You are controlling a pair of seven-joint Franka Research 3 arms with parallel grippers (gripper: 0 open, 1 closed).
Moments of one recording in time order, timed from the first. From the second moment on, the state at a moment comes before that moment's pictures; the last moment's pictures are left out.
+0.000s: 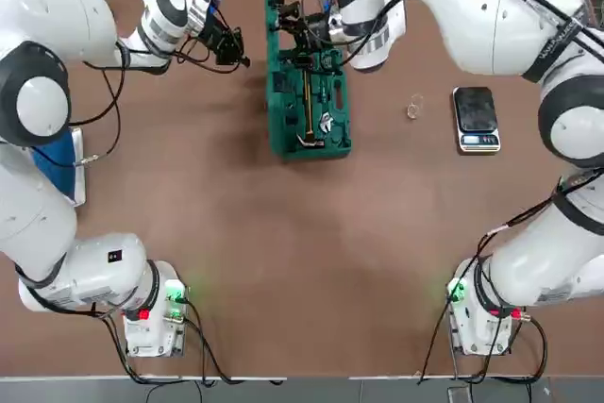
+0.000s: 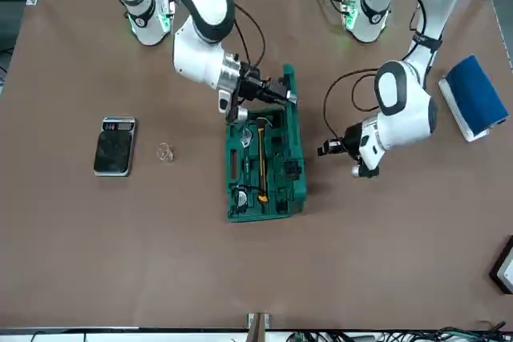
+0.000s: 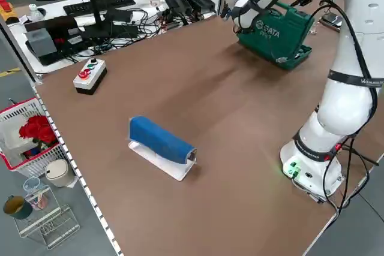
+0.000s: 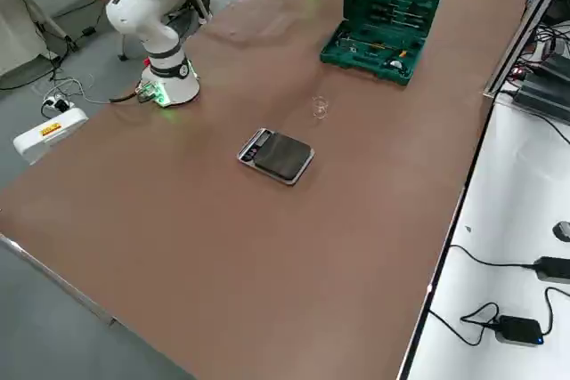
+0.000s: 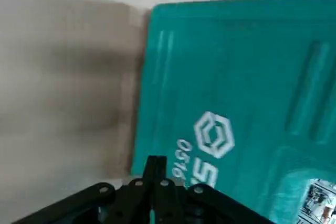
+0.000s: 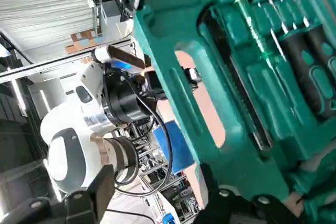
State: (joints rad) left arm 0.16 0.32 -0.50 -2.06 -0.83 2.34 0.12; right arm 0.13 0.47 0.87 -1.79 1.51 2.88 -0.15
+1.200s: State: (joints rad) left arm 0.26 0.30 -0.49 -2.08 -0.83 2.32 0.14; right arm 0.01 0.49 0.52 -1.68 0.99 2.32 -0.14
